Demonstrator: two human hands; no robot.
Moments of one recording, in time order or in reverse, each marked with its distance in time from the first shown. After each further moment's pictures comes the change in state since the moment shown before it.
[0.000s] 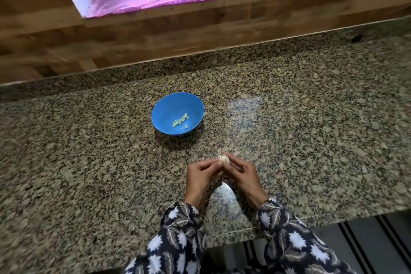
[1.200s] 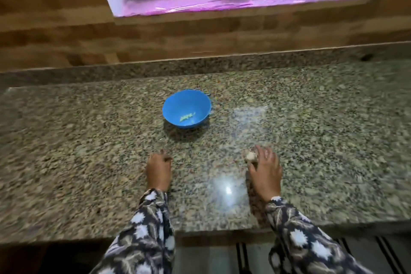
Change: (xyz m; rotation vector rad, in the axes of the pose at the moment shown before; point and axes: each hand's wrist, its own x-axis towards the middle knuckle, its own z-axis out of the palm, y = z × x) left_hand 0.019 -0.008 -0.102 1.089 0.555 0.424; right_hand -0.010 -0.013 -0.044 -1.300 0.348 -0.231
